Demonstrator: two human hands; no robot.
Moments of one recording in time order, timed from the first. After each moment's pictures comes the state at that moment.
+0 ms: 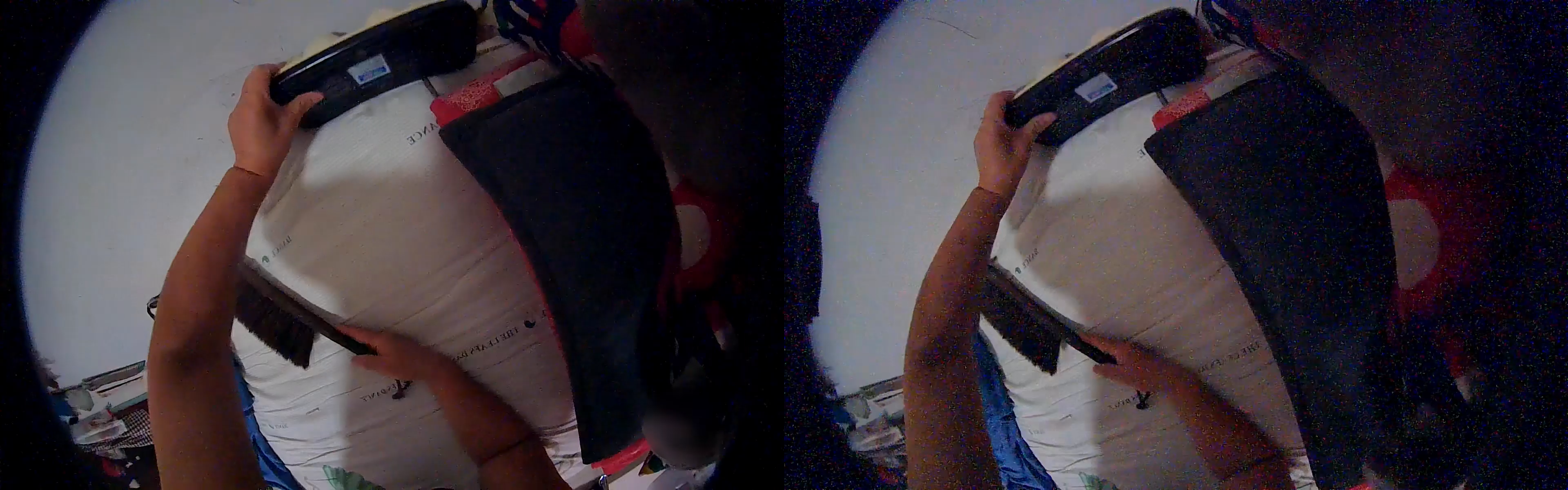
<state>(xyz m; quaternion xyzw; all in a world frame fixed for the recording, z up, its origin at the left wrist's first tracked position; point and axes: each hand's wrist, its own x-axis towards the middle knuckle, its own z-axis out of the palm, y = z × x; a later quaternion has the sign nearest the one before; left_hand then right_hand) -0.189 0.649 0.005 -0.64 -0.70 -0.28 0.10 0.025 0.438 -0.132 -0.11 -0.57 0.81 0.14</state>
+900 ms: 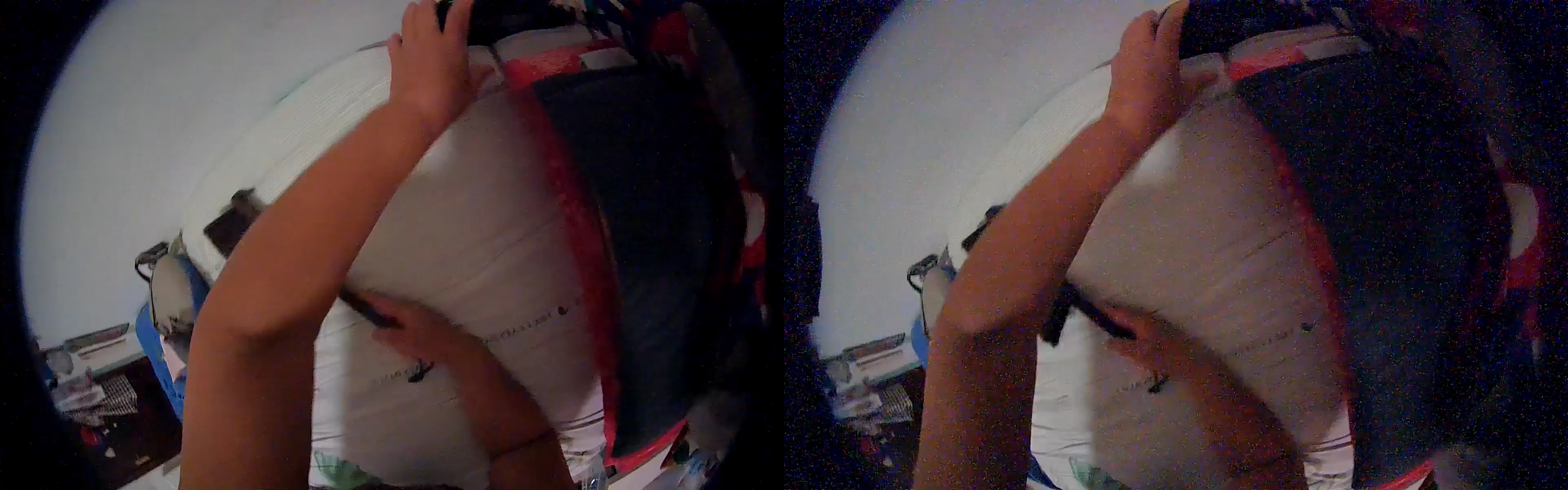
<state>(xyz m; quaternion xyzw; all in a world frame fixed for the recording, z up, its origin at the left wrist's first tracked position) -0.100 0.651 -0.044 -0.73 -0.60 -0.31 0.14 0.011 0.412 -0.149 -0.18 -0.59 0.78 0.13</state>
